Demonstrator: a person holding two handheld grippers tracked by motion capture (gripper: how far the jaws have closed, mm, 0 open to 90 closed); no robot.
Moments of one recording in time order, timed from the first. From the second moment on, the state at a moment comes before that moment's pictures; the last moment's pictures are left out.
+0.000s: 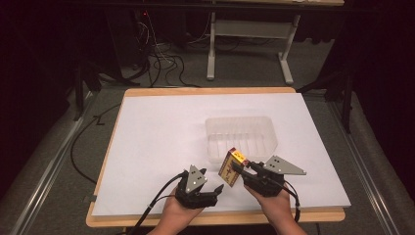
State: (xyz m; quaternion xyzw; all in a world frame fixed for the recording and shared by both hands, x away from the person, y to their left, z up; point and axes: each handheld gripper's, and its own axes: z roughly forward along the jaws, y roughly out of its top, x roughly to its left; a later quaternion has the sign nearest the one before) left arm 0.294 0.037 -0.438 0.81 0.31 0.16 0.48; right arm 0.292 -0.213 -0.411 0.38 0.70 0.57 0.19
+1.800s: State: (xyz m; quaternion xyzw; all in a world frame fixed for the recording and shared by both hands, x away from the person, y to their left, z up) left arm 0.342 0.175 -0.441 0.76 0.42 0.22 0.43; right arm 0.312 -0.298 -0.373 0.49 0.61 0.52 0.35
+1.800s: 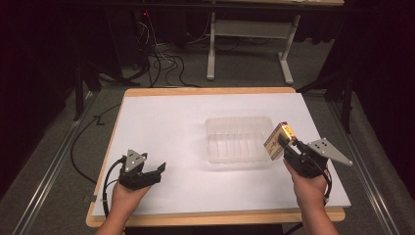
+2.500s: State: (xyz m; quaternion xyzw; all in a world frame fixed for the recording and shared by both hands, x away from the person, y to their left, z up) left arm 0.333 0.170 -0.439 0.78 0.39 0.24 0.43; right arm 0.370 -0.285 -0.376 0.53 0.60 0.47 0.37
